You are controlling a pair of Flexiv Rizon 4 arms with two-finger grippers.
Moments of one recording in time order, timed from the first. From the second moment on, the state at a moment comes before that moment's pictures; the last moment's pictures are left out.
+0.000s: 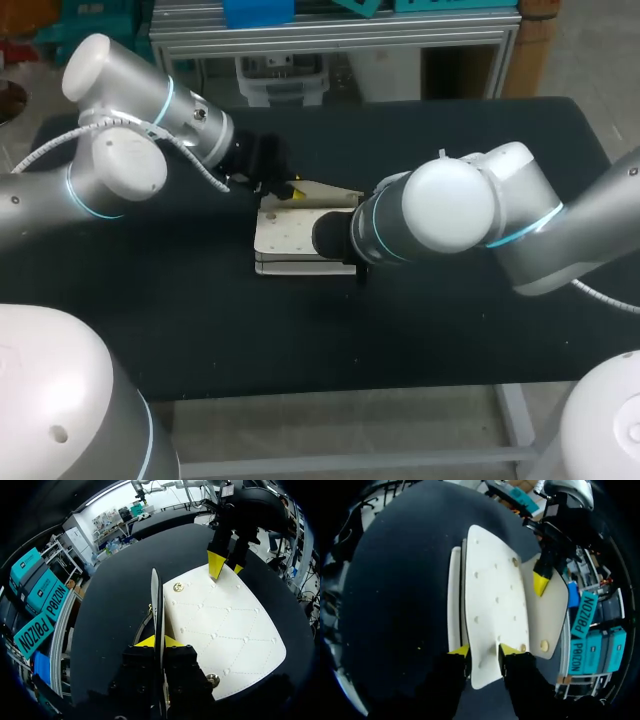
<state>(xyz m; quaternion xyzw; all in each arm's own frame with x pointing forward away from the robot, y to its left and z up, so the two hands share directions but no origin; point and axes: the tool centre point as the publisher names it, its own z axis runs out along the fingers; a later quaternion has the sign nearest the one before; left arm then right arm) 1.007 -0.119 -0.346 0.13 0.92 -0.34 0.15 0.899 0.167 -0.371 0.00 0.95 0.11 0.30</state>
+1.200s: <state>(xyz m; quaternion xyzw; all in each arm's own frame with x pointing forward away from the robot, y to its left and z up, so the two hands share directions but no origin) 0.978 -0.107 -0.253 0.06 0.91 -0.35 0.21 0.858 0.163 -0.264 0.02 0.92 0.14 0.36</state>
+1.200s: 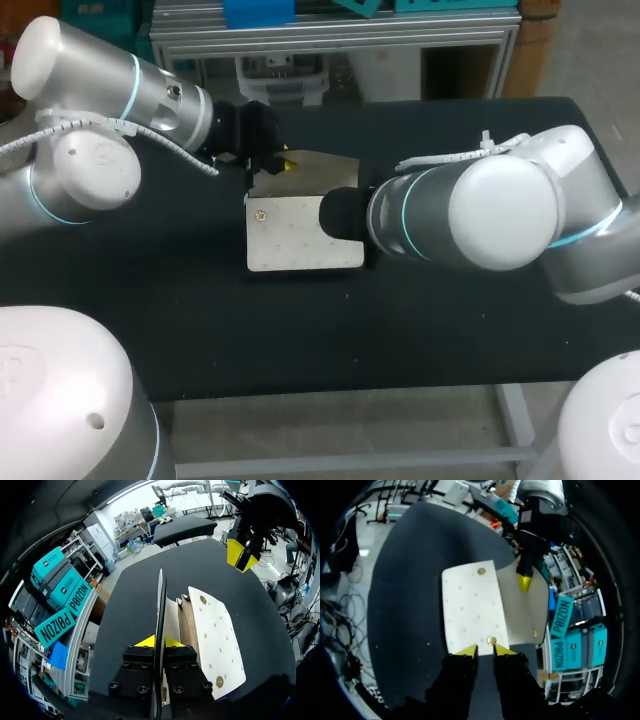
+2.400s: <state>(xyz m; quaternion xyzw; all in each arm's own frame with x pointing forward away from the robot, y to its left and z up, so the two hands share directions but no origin) 0.966 -0.106 -0.216 0.05 0.89 -0.39 0.20 0.923 0.200 -0.291 -0.04 0.93 0.13 0.34</state>
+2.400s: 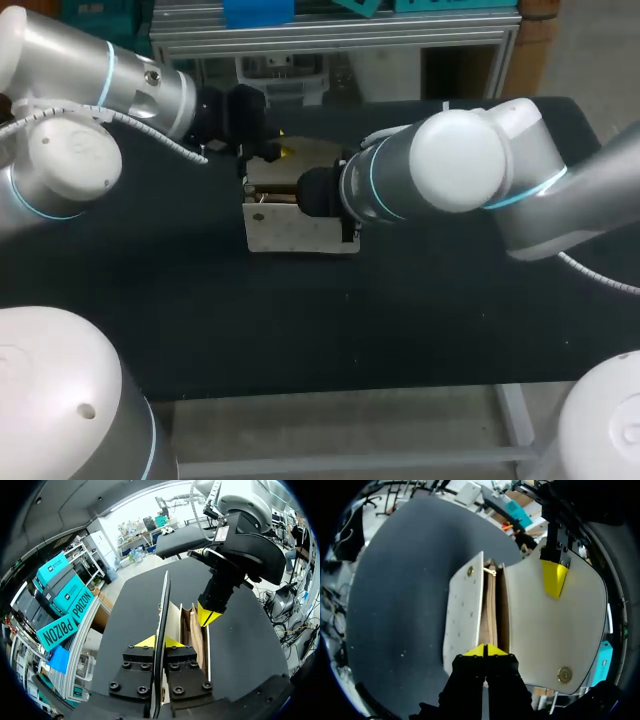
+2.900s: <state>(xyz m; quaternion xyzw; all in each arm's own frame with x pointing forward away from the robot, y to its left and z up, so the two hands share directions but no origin) 0.962 -0.107 -0.217 0.06 0.89 -0.40 0.20 0.918 0.202 -0.270 -0.03 0.92 0.13 0.38</state>
